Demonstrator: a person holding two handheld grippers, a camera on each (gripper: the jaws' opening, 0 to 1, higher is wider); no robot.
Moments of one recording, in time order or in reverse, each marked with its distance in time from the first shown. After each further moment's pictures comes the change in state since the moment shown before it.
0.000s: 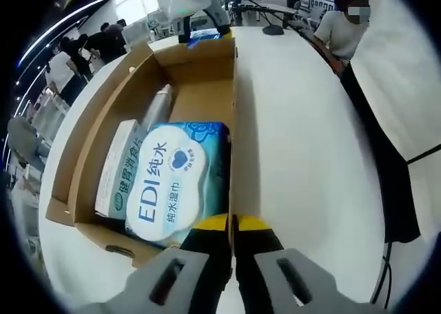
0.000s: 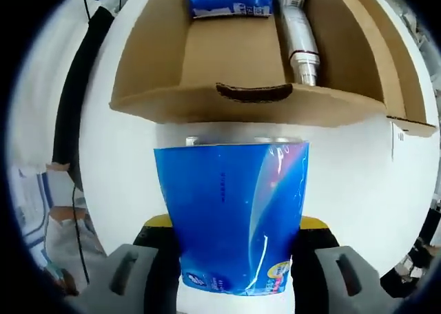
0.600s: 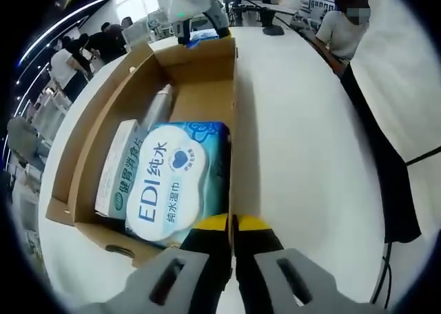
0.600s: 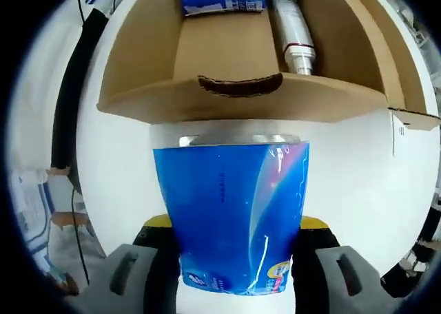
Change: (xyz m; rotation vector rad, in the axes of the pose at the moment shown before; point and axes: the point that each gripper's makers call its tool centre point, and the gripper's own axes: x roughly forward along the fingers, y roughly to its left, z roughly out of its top) left arm 0.001 0.001 -0.001 -0.003 -0.002 0.000; right arm 0.004 -0.004 0.000 0.040 -0.016 0.012
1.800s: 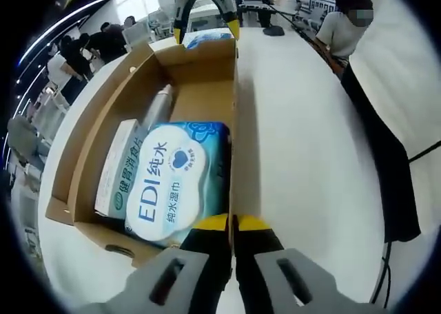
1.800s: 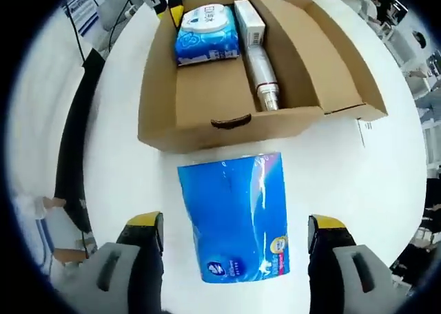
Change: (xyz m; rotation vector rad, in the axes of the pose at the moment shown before) left arm 0.001 0.000 0.000 -0.003 -0.002 -0.001; right arm -0.044 0.006 0.015 0.155 -0.260 -0.108
